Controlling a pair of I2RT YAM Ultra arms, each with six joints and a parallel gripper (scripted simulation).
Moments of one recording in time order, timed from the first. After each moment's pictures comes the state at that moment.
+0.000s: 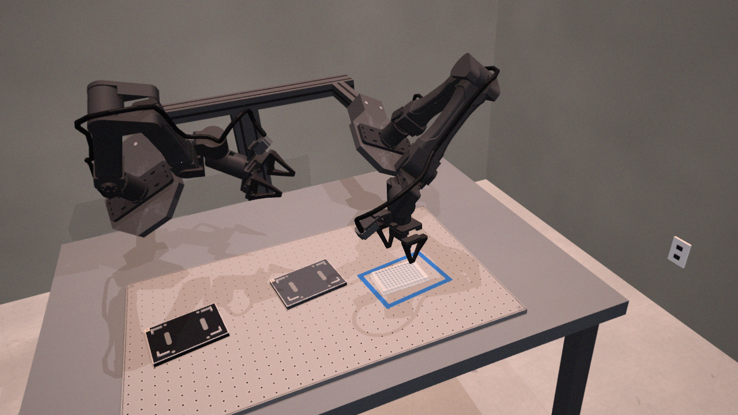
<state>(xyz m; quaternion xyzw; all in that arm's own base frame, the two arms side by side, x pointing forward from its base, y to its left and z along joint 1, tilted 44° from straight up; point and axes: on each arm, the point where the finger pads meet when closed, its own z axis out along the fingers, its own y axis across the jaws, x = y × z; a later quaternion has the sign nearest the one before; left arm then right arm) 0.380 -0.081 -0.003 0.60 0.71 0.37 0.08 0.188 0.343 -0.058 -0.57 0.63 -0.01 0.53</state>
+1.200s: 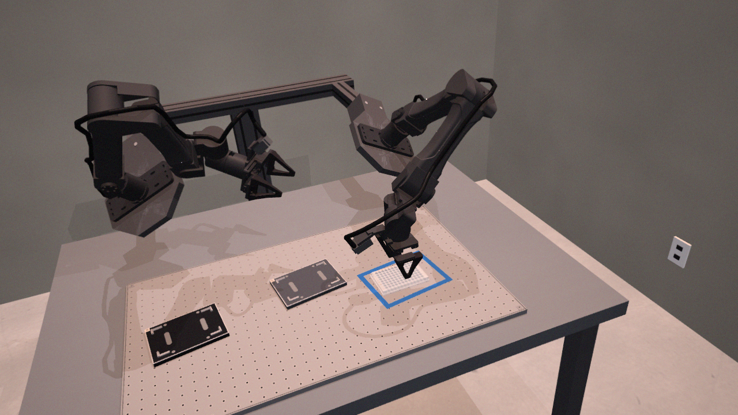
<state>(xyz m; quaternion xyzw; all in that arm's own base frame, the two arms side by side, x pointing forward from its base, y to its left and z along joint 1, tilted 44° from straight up) 0.404 -0.075 -0.023 0.66 0.66 0.37 -0.01 0.188 0.343 -0.058 -0.57 0.63 -0.01 0.53</state>
